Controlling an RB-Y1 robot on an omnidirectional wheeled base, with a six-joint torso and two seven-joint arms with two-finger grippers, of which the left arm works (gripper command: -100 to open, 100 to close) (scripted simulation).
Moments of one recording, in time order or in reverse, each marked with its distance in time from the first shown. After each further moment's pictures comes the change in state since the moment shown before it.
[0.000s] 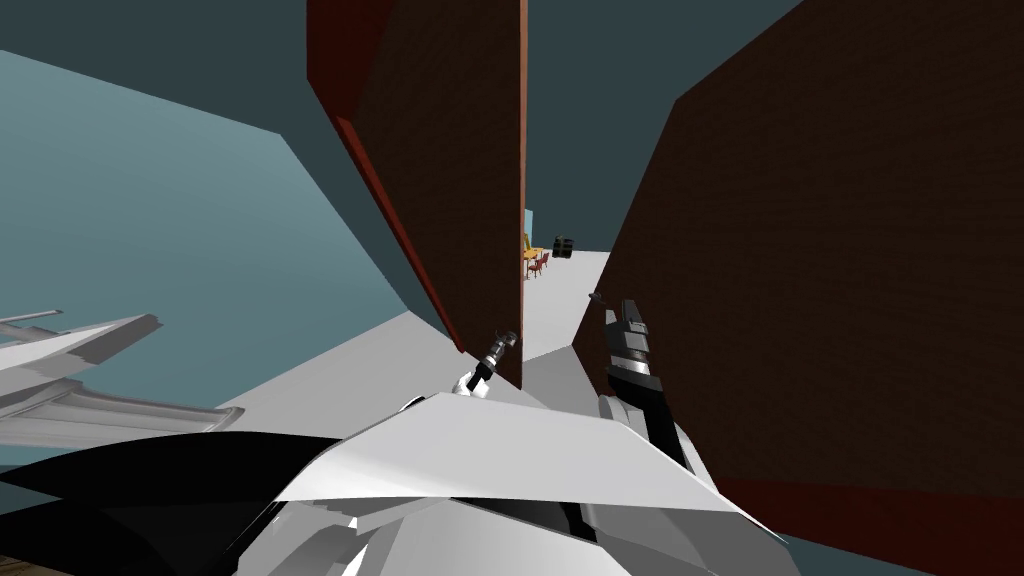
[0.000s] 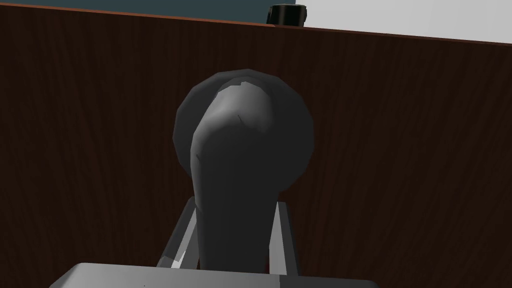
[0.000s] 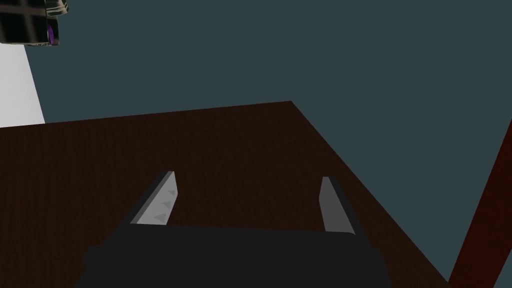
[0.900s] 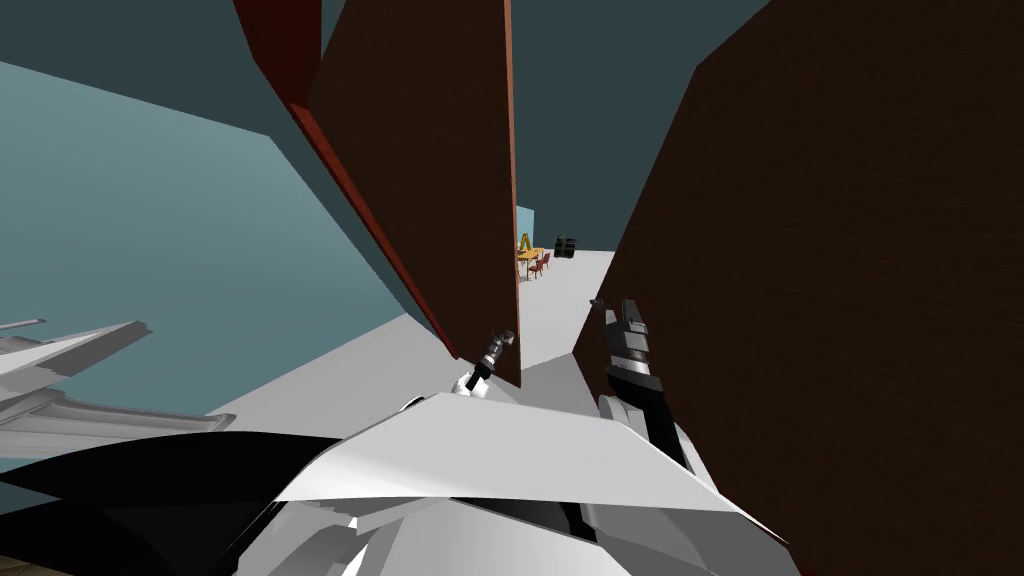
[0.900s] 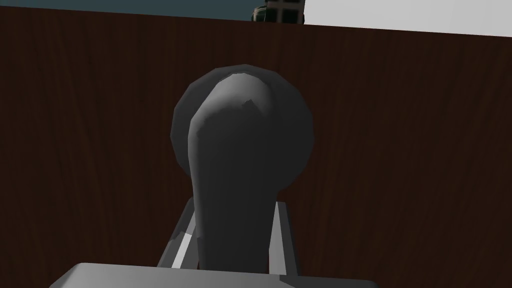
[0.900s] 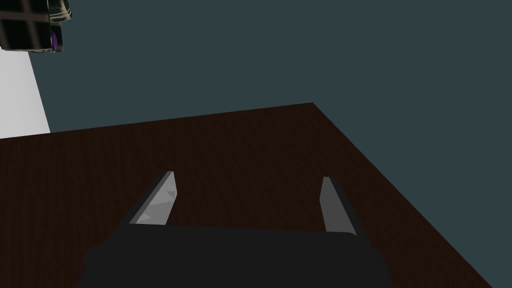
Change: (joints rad) arm -0.002 -0.007 0.047 0.011 0.023 0.005 -0.034
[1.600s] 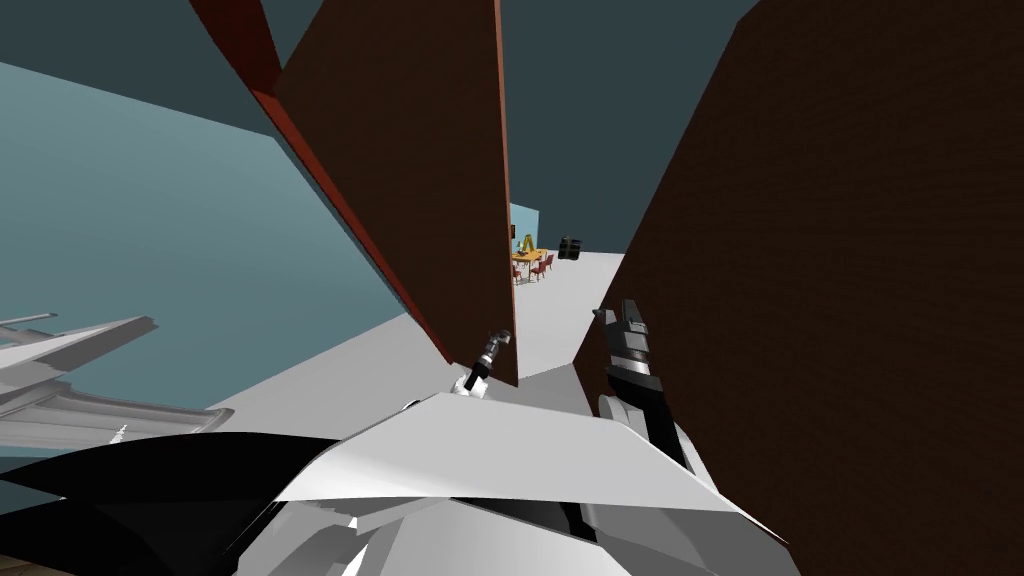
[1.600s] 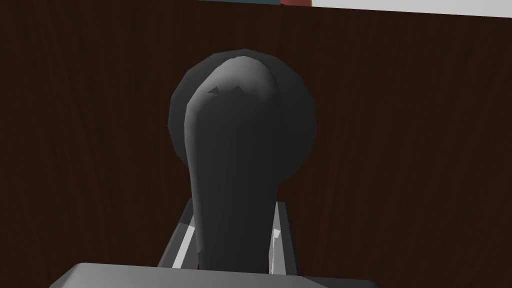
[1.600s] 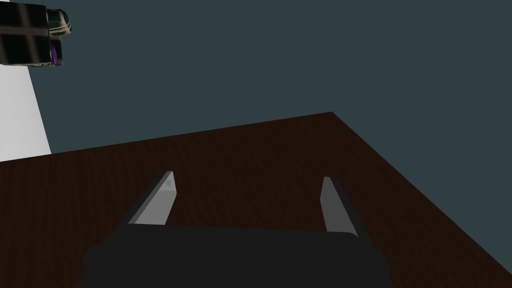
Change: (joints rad) arm 0.016 -0.007 0.070 -0.015 0.034 0.022 -0.054
